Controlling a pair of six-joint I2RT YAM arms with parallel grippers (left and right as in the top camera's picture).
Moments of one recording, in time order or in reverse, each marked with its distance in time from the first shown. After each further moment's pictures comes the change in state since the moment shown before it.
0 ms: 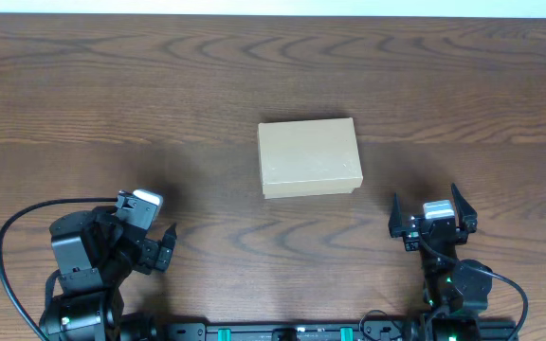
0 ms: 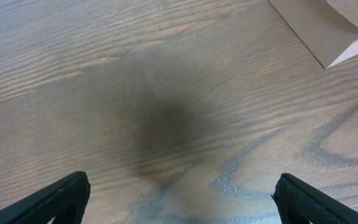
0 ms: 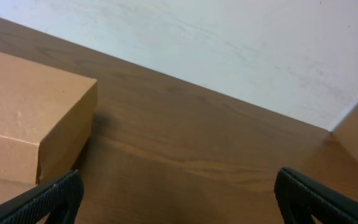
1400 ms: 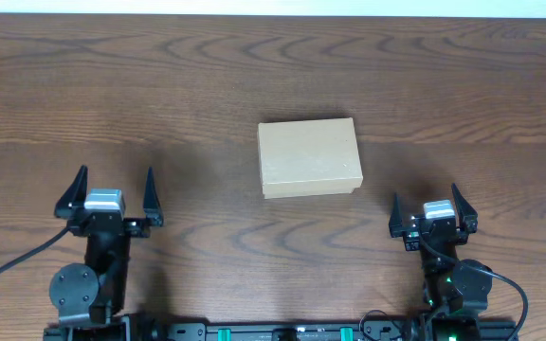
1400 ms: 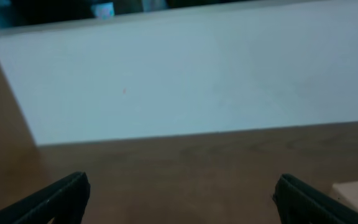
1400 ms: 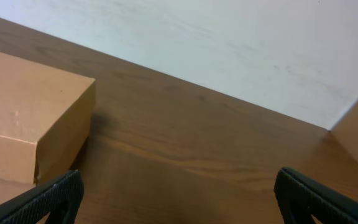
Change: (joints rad) left arm -0.091 -0.336 -0.251 0.759 -0.195 -0.399; right arm 0.000 0.001 0.000 0.000 0.003 0.000
